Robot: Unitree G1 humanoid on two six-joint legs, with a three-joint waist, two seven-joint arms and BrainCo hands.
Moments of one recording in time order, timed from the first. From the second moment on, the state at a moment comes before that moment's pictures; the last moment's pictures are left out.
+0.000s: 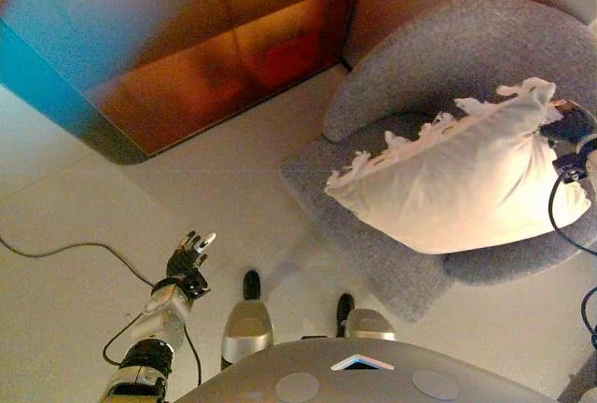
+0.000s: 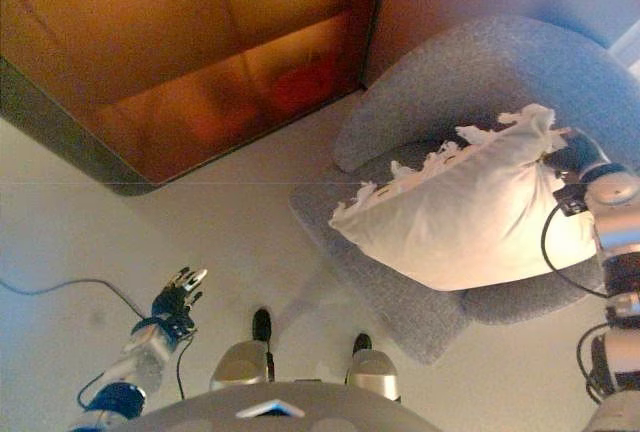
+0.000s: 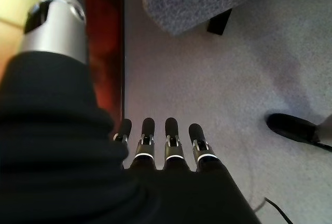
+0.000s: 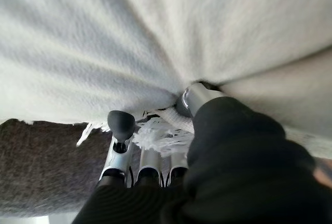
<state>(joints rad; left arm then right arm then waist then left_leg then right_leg) 0.13 0.34 -0.04 0.69 -0.66 -0.03 -0.02 -0.45 -1.00 0.14 0.70 0.14 0.17 0.17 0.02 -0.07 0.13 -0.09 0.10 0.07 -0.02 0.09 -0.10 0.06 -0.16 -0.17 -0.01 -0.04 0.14</state>
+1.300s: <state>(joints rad) 0.12 0.41 -0.06 0.50 -0.84 -0.05 -0.04 -0.82 -1.15 0.30 0.74 0.17 0.16 0.06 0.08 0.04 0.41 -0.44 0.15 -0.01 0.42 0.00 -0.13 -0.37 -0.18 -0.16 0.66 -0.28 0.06</state>
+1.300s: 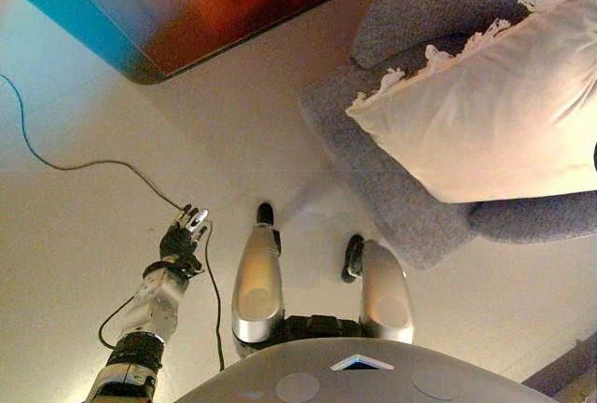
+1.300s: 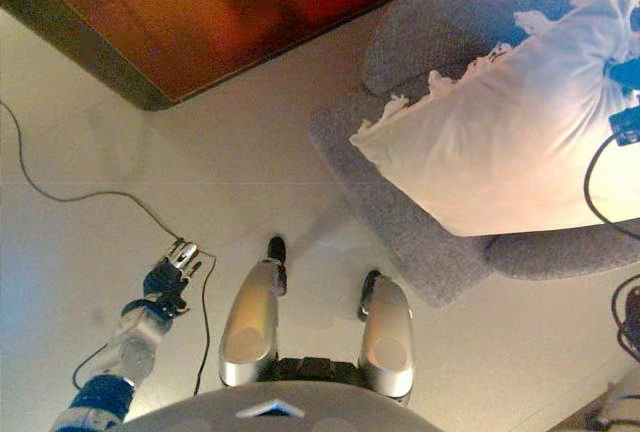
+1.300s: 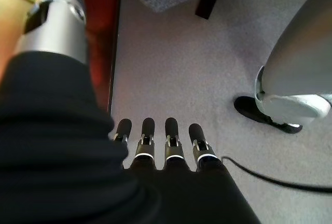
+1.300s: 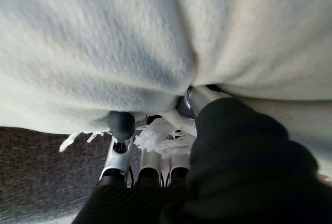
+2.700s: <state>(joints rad) 0.14 0.46 -0.09 0.40 -0.97 -0.05 -0.04 -1.14 -1.30 0.52 0.86 0.07 0.31 -0.22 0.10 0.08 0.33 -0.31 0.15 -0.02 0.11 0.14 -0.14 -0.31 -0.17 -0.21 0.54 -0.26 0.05</state>
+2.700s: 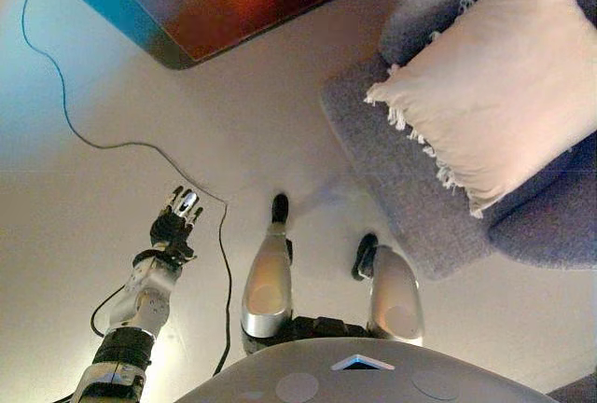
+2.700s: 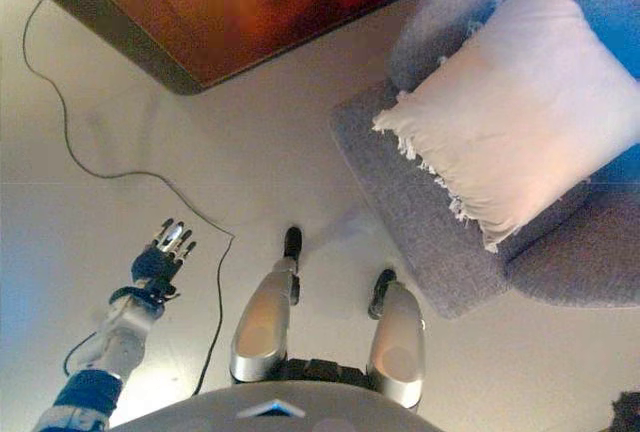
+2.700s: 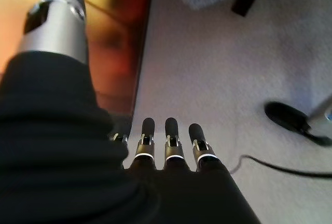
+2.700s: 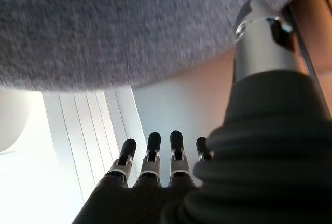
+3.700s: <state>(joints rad) 0.17 0.34 -0.12 0.46 -0.81 -0.04 -0.05 -0.43 -0.62 0.02 0.28 0.72 0.15 -0.20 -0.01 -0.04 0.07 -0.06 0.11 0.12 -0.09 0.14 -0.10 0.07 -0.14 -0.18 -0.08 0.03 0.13</state>
